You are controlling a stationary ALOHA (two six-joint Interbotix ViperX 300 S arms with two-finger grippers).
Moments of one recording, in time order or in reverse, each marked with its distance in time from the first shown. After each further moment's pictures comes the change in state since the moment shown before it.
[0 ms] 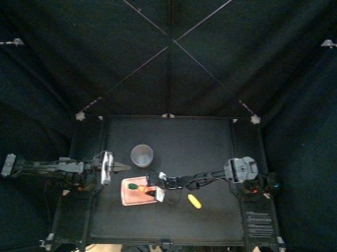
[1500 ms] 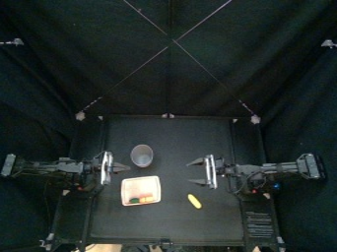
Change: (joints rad) left arm -0.002 -0.009 0.006 0.011 0.000 -0.003; right arm -0.101 -1.126 0.759 -0.256 -0.307 0.002
